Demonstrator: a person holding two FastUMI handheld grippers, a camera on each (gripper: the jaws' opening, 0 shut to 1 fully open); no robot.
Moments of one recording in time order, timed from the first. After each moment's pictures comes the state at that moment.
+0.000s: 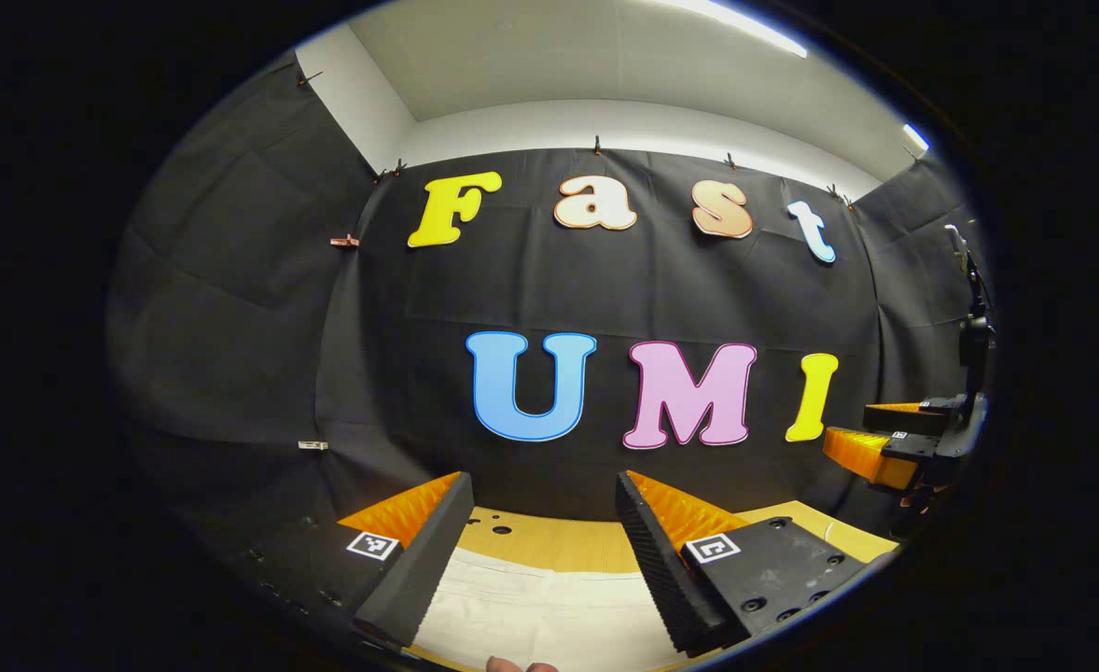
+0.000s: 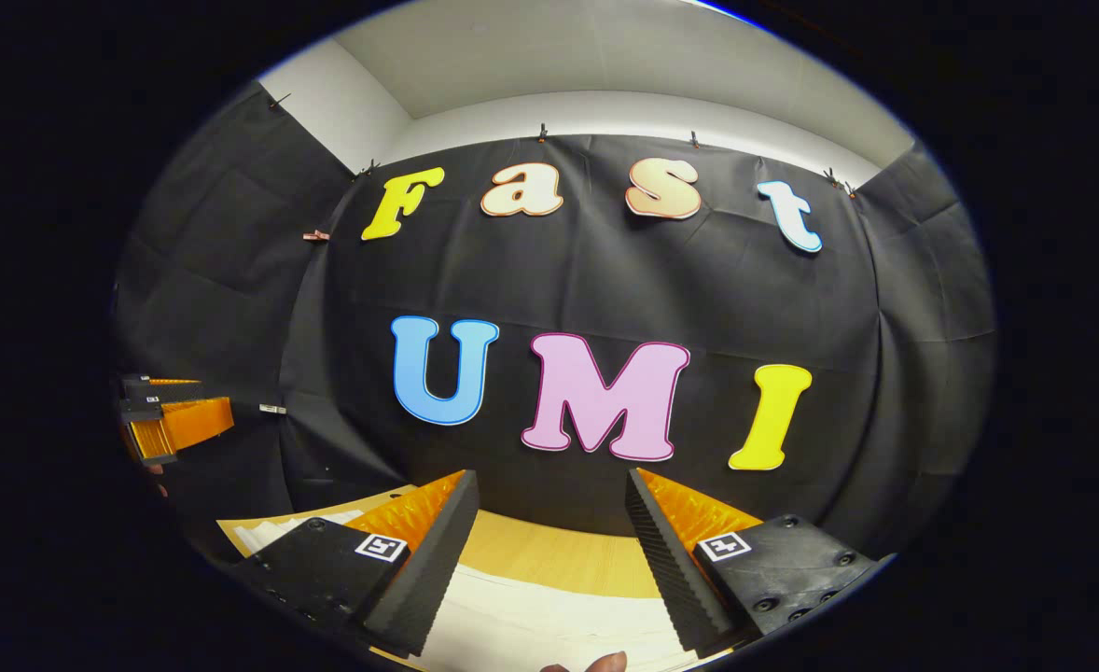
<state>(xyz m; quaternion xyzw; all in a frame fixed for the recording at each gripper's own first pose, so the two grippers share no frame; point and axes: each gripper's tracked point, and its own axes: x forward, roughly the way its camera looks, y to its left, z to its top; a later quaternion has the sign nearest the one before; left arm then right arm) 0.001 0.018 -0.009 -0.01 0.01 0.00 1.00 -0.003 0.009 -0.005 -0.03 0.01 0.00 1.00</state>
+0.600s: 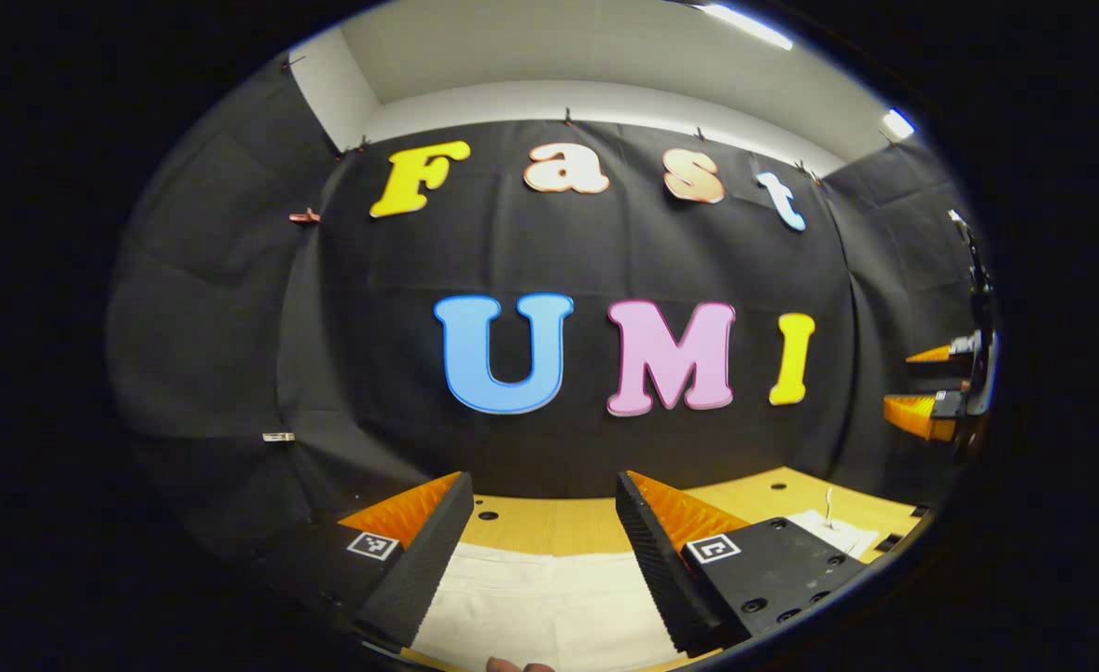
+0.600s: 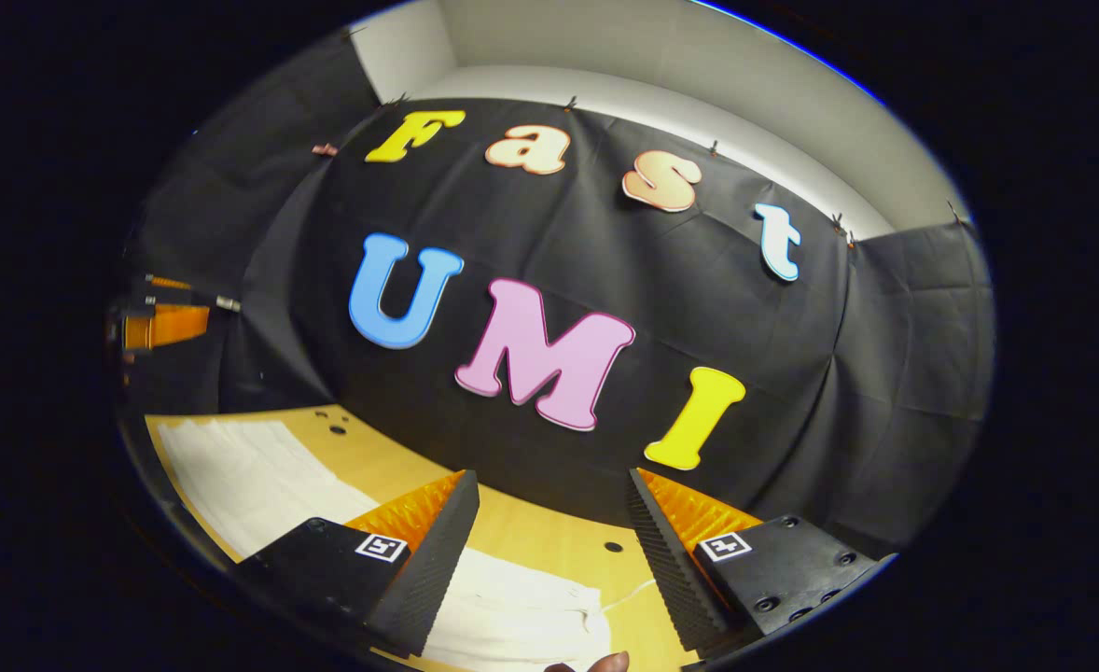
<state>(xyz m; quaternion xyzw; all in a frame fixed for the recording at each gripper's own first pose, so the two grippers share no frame) 0.040 0.037 -0.096 0.03 0.06 -0.09 0.99 -0.050 -0.067 -0.064 -0.19 0.08 -0.07 0.98</state>
